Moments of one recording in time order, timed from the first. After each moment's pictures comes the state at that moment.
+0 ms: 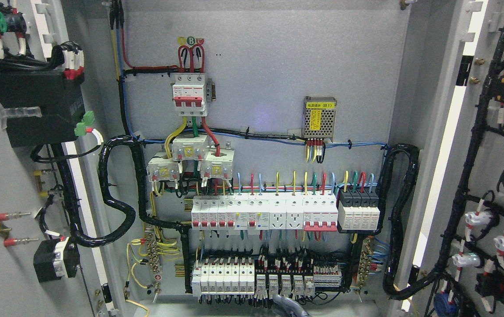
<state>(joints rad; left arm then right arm) 0.37 0.14 -0.27 -1.35 -0.12 -0.77 -0.19 -0.02 -0.23 0.36 -1.77 -0.57 -0.41 0.37</state>
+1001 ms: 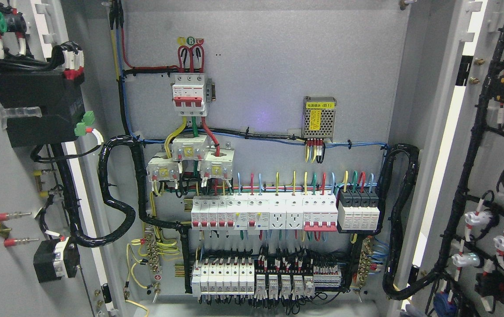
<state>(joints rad) 0.24 0.03 -0.23 -1.69 -0.11 -0.77 -0.19 0.25 -0.34 0.02 -2.01 -0.57 -0.64 0.38</state>
